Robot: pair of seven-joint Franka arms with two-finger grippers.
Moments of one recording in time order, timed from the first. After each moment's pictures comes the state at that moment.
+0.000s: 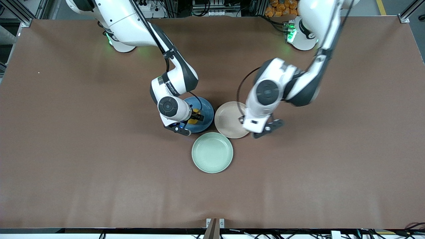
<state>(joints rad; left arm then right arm) -0.50 0.46 -0.03 -1.55 -0.04 1.87 -0.91 0.69 0.67 -0.08 -1.68 0.35 2.16 0.76</state>
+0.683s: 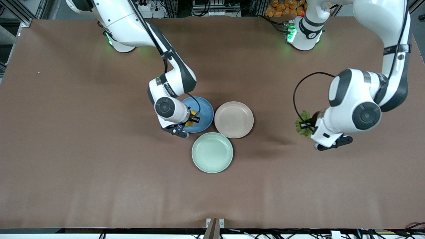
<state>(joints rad) -0.18 0.44 -0.03 -1.61 -0.04 1.76 -0.43 0.67 0.65 -0.11 -1.66 0.35 2.13 0.77</state>
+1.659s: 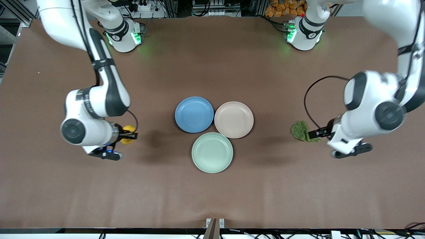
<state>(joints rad) -0.14 0.37 -0.03 -1.54 0.02 1.81 -0.40 0.35 0.55 -0.22 -1.54 0.16 1.84 0.24</state>
